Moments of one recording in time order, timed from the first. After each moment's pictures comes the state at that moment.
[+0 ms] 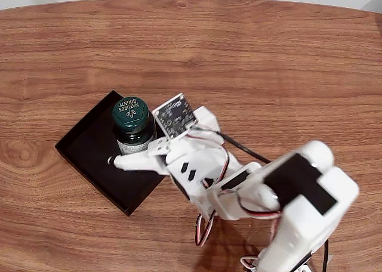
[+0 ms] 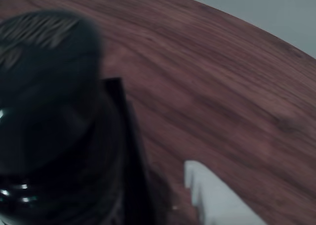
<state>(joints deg) -31.7 84.7 152.8 -52.6 186.1</state>
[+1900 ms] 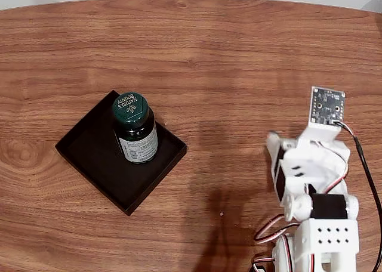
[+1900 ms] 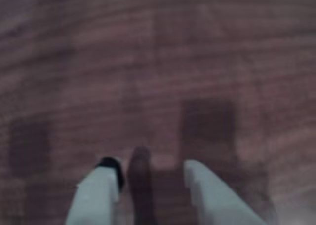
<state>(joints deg) 9.3 173.8 174.6 38.3 179.6</state>
